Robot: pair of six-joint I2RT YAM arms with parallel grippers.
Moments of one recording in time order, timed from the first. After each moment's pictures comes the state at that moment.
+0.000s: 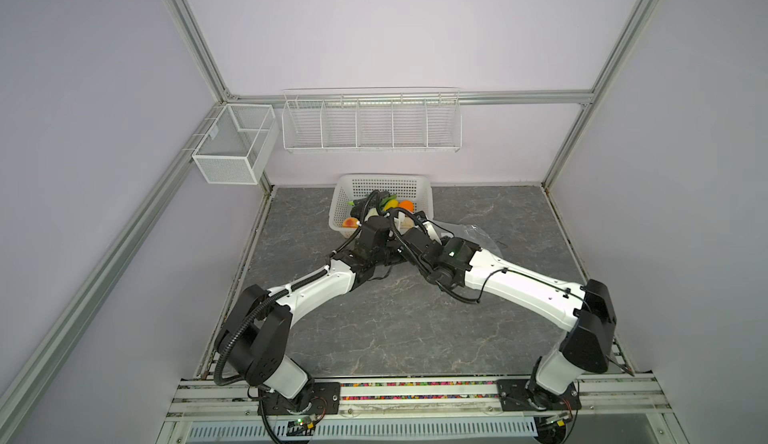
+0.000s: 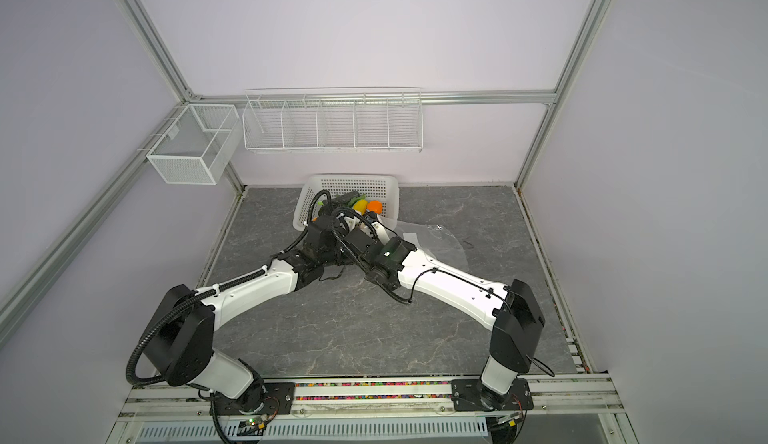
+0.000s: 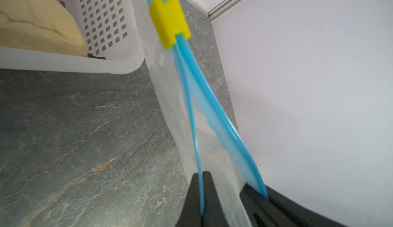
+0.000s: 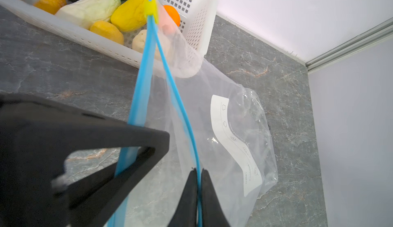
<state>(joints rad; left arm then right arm) -0.70 1.55 0.99 0.13 0.41 -0.85 1.00 1.68 1.51 -0.92 0.79 0.44</state>
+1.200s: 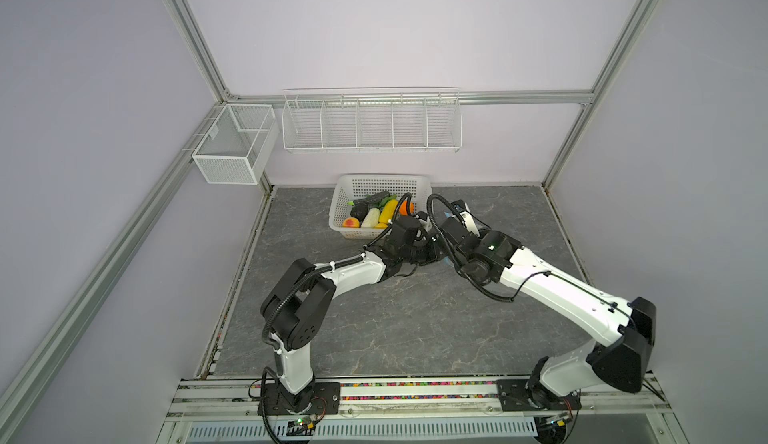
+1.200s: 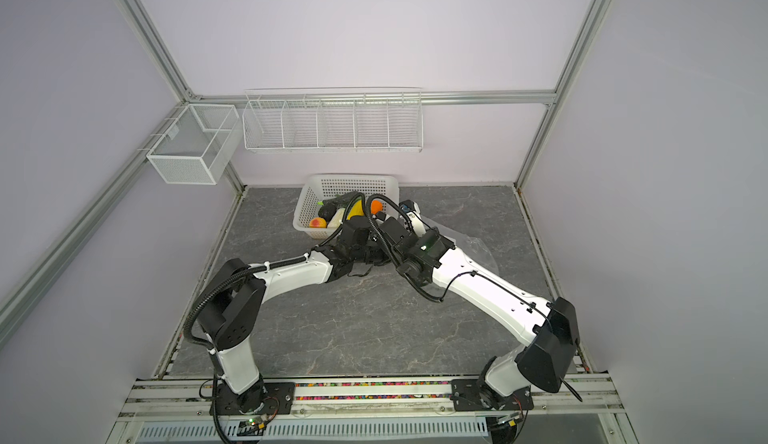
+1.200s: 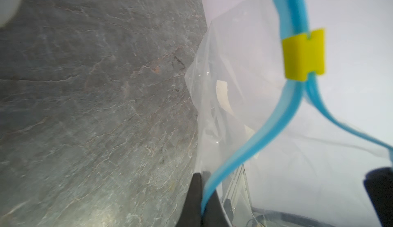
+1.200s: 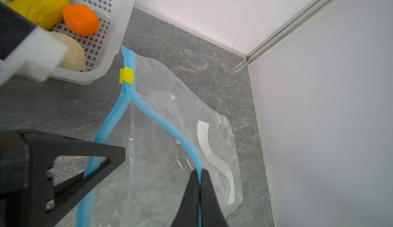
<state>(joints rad) -0.78 1.84 1.16 0.23 0.49 -0.94 0.86 1.50 1.41 -1.01 0.90 0.40</state>
